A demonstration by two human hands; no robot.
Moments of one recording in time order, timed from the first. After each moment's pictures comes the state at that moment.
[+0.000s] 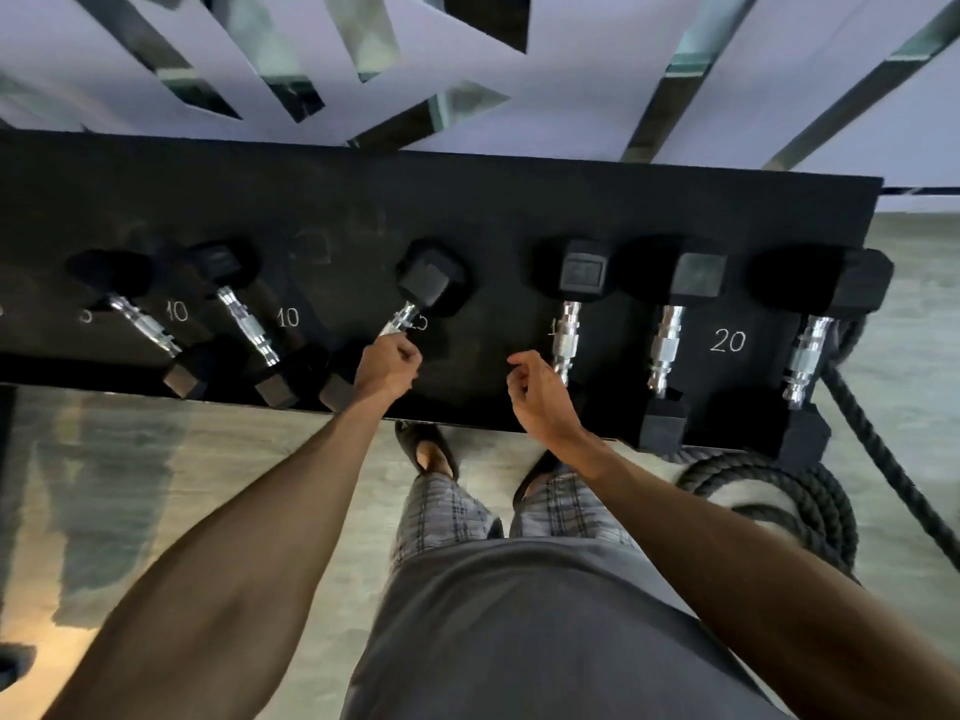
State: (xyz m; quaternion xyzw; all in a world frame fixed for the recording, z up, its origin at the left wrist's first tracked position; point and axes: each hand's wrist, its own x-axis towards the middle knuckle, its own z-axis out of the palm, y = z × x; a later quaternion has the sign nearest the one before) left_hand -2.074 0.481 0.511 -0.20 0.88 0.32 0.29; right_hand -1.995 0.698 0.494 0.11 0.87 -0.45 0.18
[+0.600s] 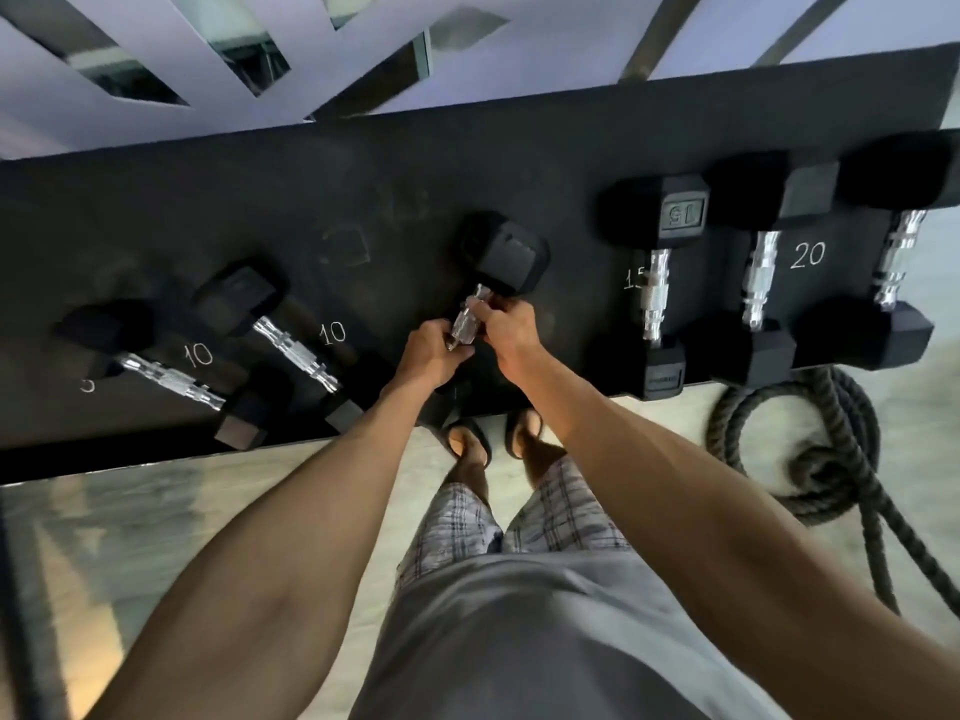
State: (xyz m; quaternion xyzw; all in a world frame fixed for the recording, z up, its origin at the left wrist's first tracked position) left_hand -2.128 0.403 0.471 -0.02 0.87 0.29 0.40; right_hand -2.107 0.525 0.474 0.48 0.54 -0.67 0.15
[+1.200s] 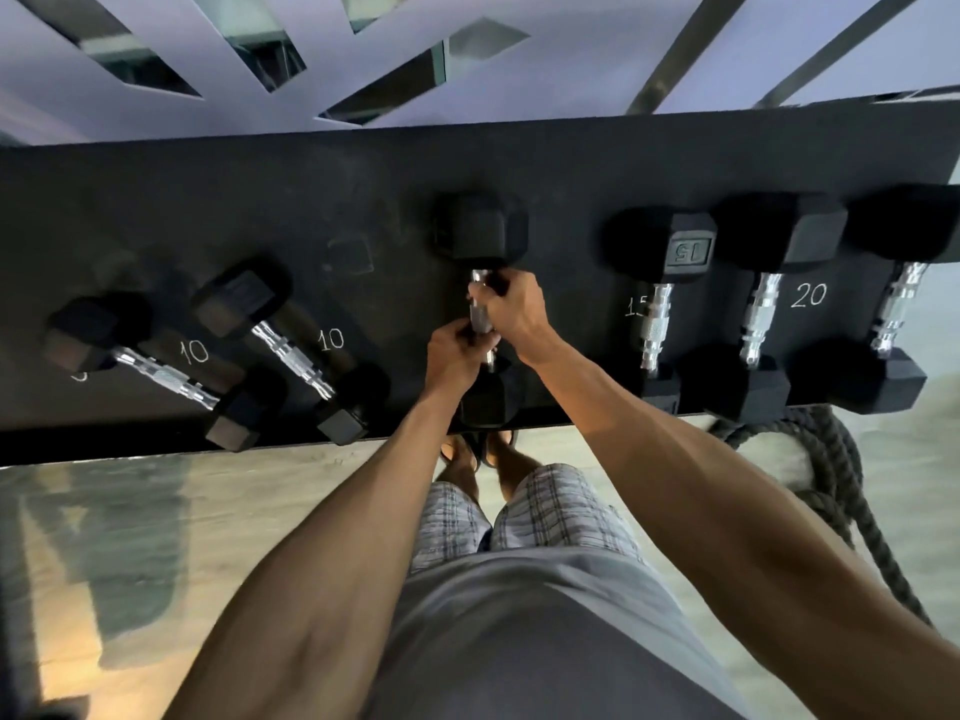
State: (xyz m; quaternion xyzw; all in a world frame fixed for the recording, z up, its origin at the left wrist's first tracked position) left_hand -2.123 0.444 0.479 -0.17 0.77 0.51 0.34; right_hand -2.154 0.554 0.490 0.35 0.74 -0.54 0.19
